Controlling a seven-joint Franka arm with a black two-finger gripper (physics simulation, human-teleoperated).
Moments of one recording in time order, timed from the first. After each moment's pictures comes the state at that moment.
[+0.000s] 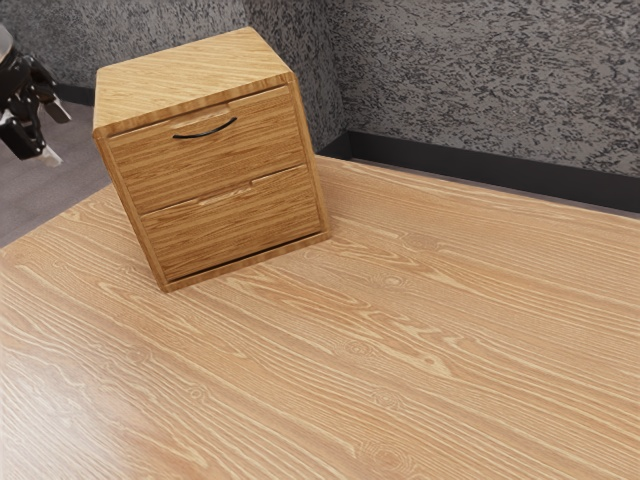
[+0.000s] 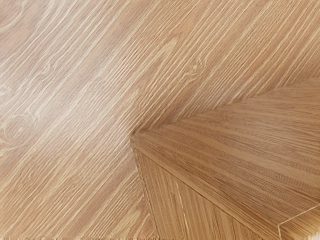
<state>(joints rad) 1.33 0.02 -0.75 -1.30 0.00 1.68 -1.73</state>
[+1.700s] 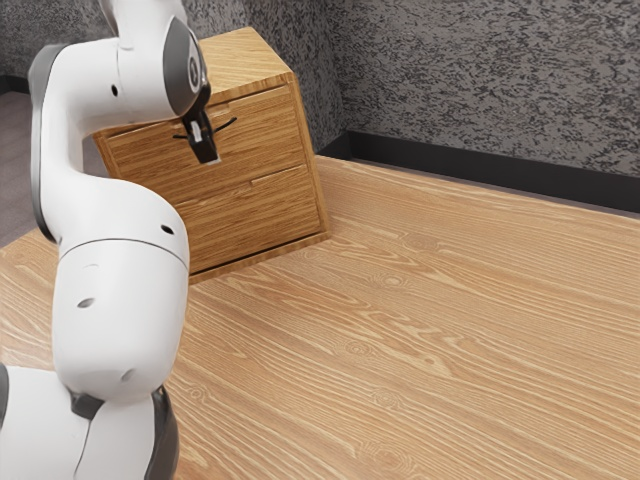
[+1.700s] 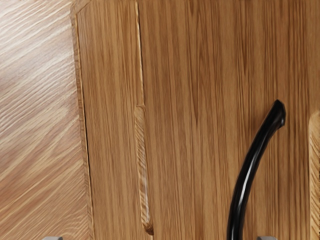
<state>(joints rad) 2.58 -0.92 -1.44 -1.12 -0.96 1.74 -1.75</state>
